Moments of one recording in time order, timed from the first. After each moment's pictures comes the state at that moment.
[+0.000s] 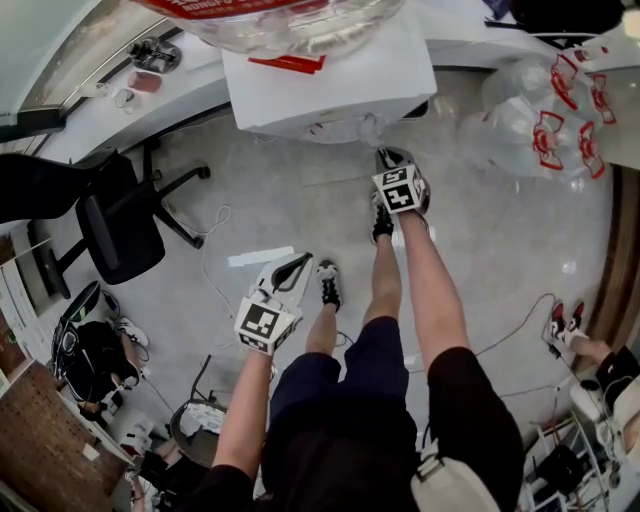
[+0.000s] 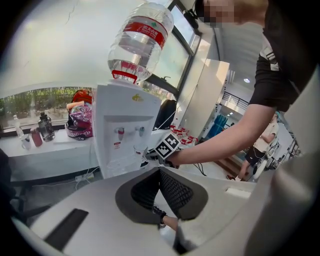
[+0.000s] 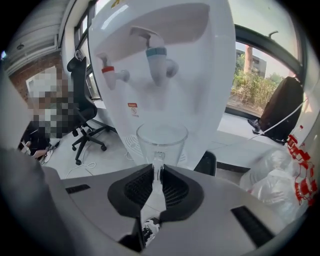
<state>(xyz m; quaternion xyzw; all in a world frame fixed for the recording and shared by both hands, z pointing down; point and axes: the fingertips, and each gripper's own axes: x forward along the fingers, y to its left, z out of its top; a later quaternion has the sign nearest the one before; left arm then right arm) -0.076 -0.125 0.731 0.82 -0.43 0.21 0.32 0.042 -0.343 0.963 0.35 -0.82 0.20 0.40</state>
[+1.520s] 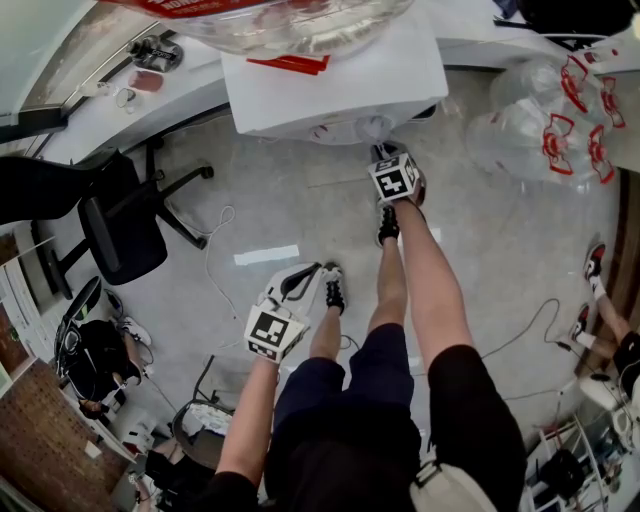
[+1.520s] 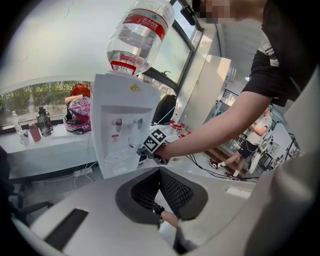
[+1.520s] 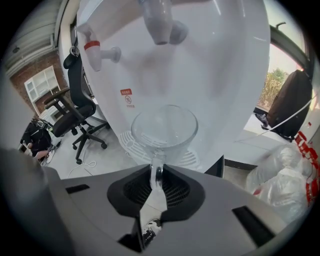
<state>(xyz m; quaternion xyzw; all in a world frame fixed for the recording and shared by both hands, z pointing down) -0.067 -0.112 0.754 0.81 -0.42 0.22 0.34 0.014 -0.359 0.999 0.33 -0.81 0.22 0.42</state>
